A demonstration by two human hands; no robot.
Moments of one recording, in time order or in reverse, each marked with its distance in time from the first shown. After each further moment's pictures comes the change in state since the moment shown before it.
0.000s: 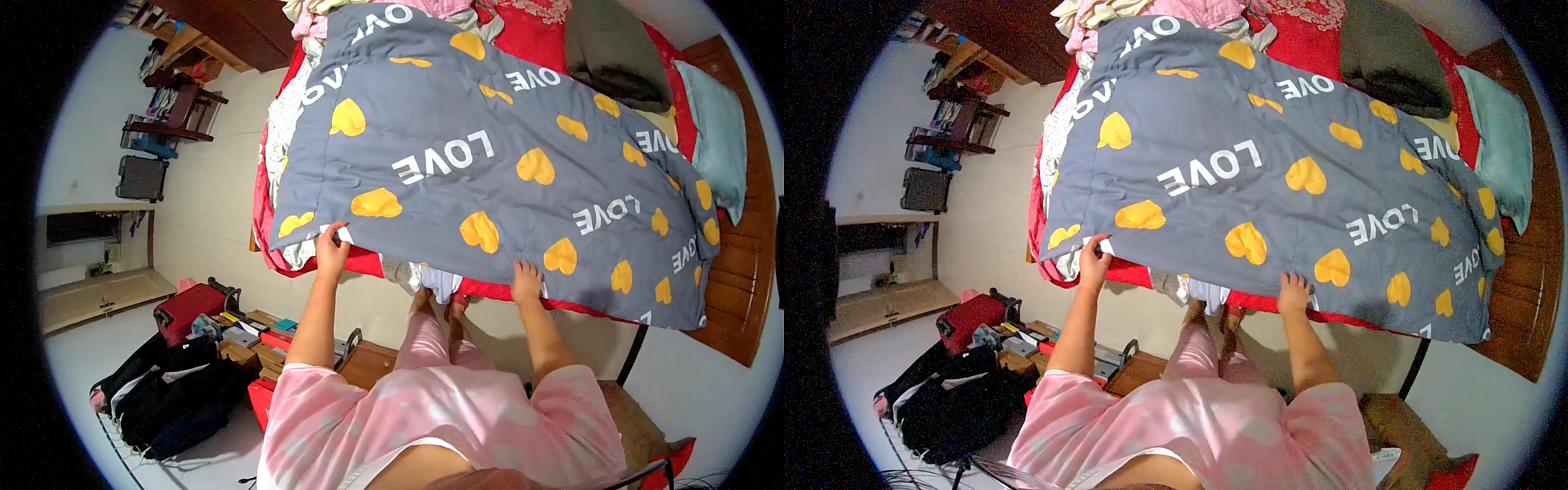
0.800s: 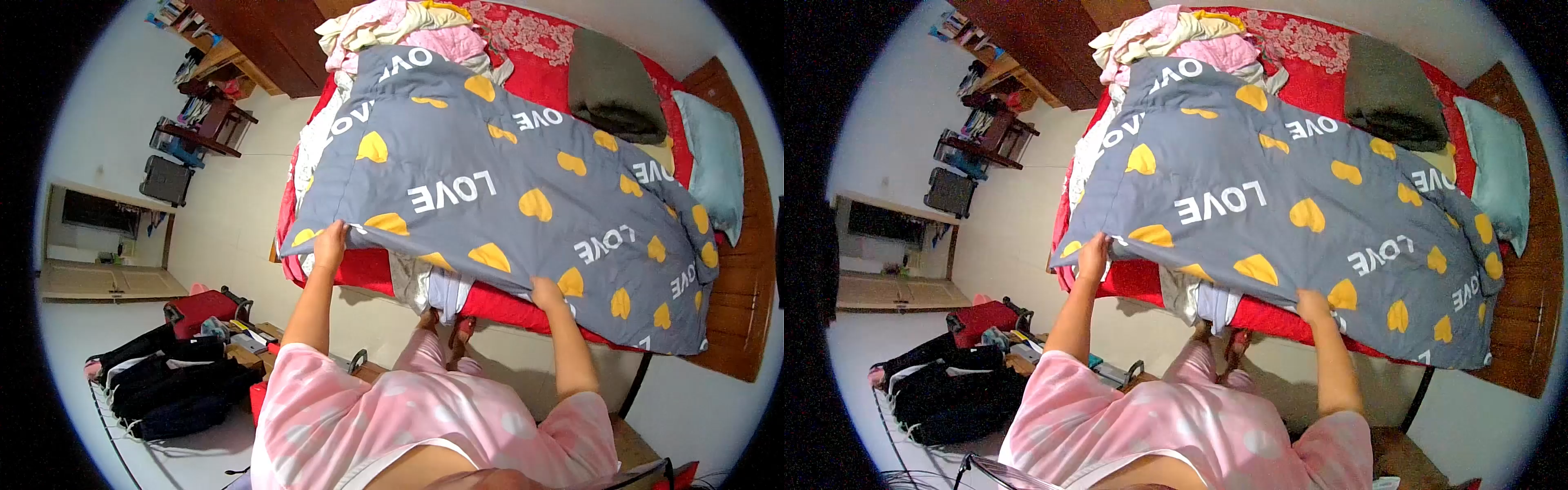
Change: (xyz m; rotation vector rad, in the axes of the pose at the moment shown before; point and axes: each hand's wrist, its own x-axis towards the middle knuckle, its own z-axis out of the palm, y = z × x) left_hand 0.031 0.037 -0.064 0.421 0.032 0.245; right_hand -0.031 0.038 -0.119 0.199 0.049 -0.179
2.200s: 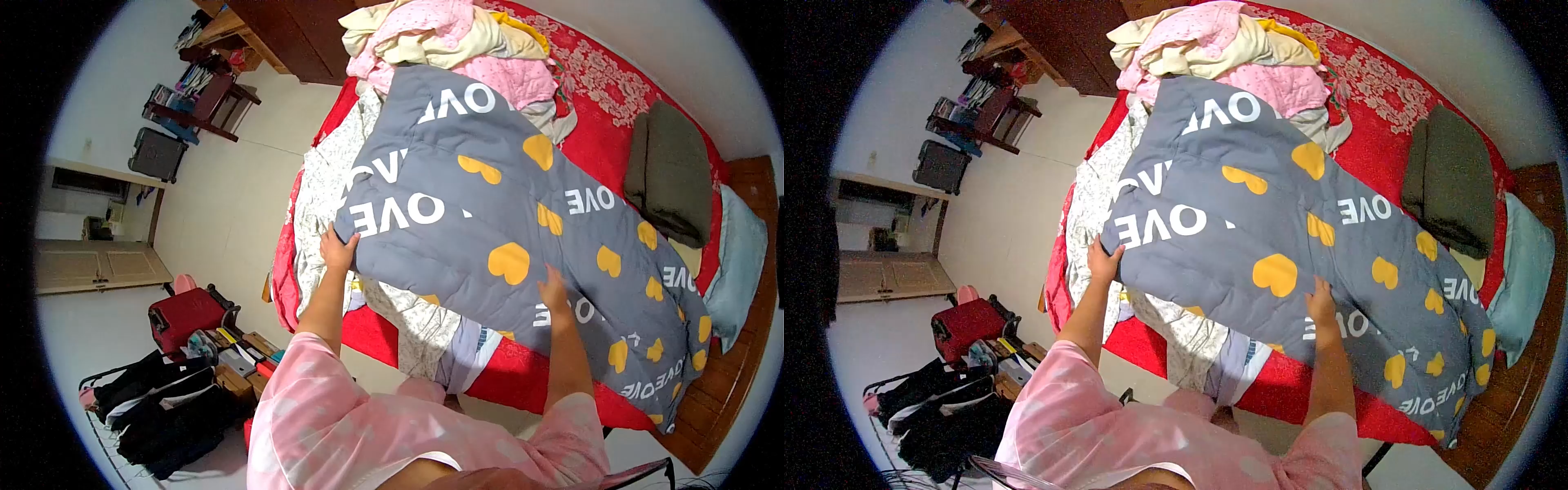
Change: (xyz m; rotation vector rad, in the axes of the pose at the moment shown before) left_hand 0.224 -0.147 0.151 -0.117 0.024 -0.641; right_hand 0.338 -0.037 -0.088 0.298 0.245 0.010
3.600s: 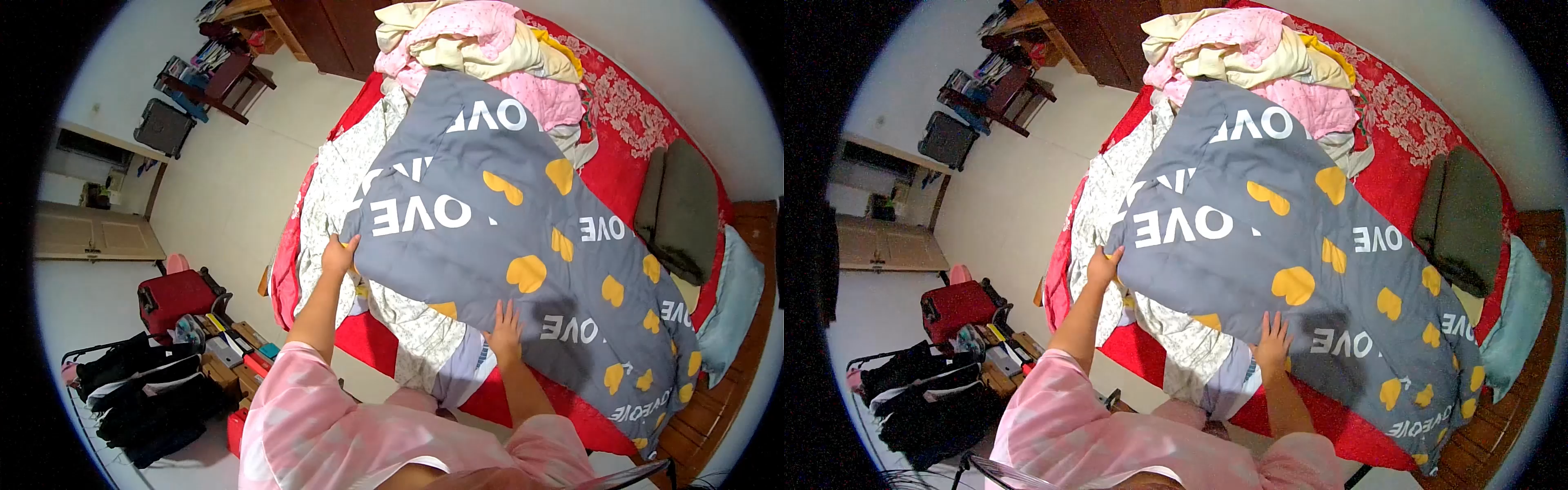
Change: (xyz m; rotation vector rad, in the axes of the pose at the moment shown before) left_hand 0.014 -0.017 -0.021 -0.031 -0.188 -0.208; right_hand -0.074 -0.110 0.102 -0.436 -0.151 -0.069
